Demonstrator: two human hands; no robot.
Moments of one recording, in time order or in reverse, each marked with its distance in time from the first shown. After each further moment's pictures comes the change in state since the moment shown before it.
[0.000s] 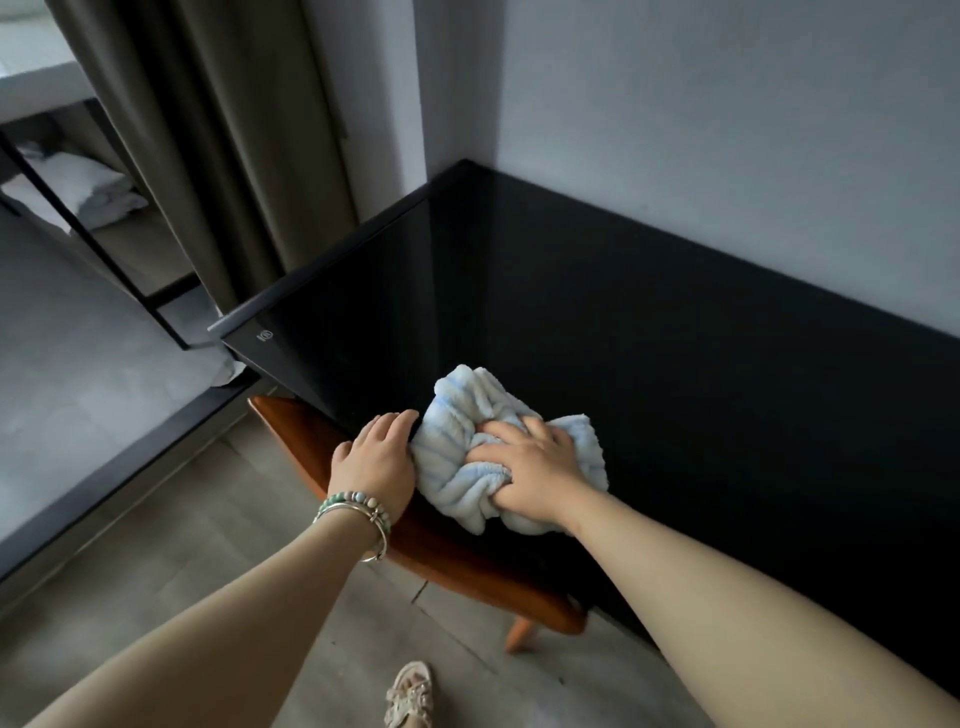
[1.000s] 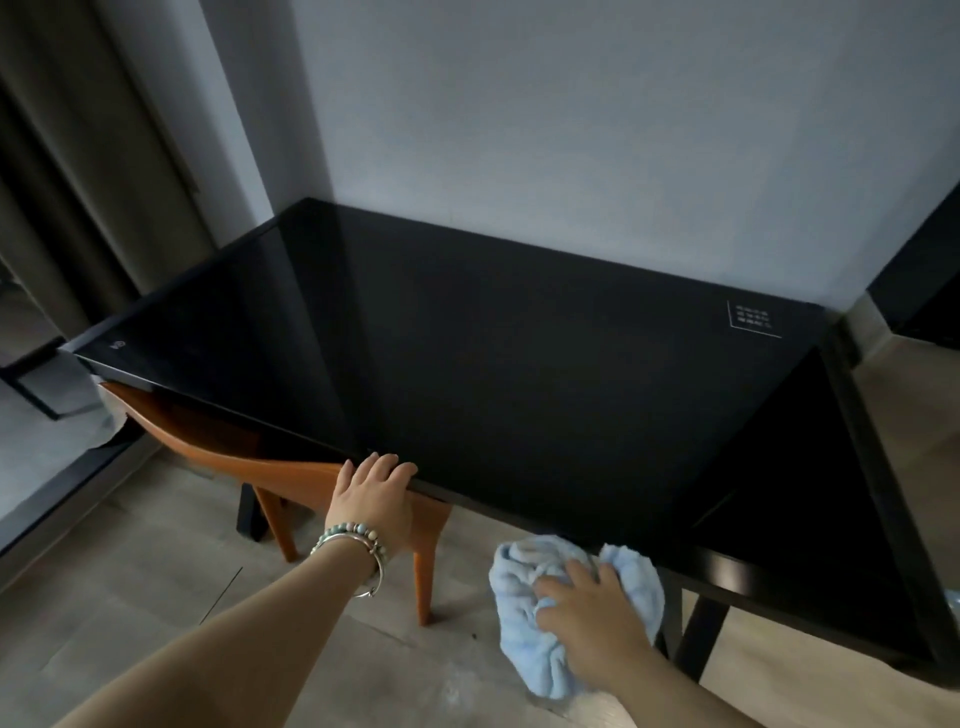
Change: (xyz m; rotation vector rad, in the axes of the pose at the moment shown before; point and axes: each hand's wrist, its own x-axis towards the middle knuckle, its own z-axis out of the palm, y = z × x) left_hand -0.184 0.151 0.067 0.239 -0.091 0.271; right_hand -0.352 0.051 0.089 -0.398 -0.233 0.327
